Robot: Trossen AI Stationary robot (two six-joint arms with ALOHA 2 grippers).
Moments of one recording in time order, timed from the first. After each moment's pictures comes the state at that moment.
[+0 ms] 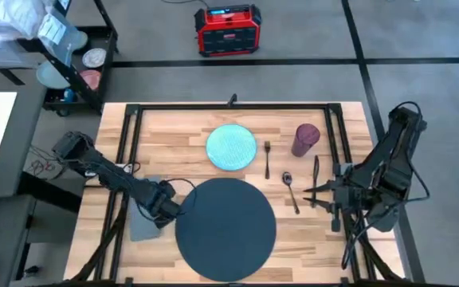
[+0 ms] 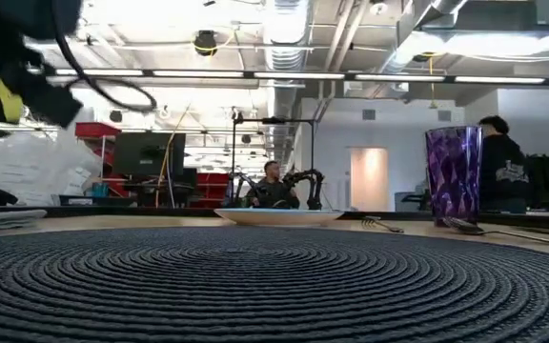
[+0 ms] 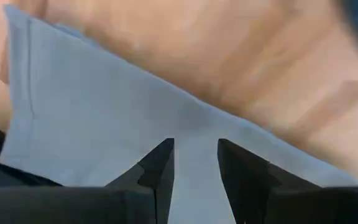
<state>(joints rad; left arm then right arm) -0.46 1.48 0.79 -1.10 0.00 -1.09 1.01 0.97 0.98 -0.65 1.07 0.42</state>
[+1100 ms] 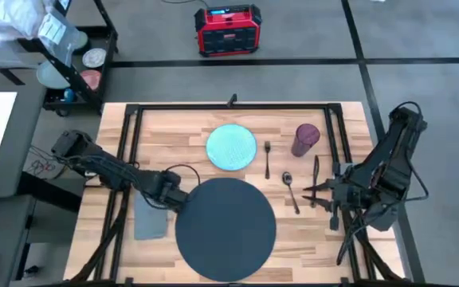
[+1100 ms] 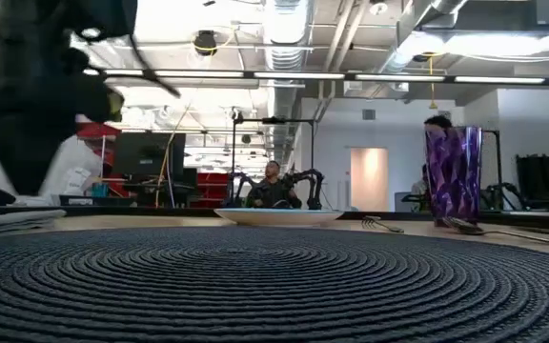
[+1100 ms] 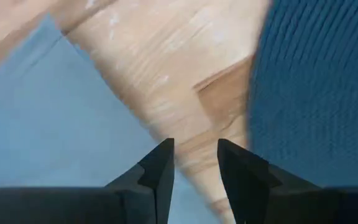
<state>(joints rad) -0.36 1.46 0.87 -0.96 -0.13 -1.48 0.99 0.97 0.98 -0.65 1.07 0.47</state>
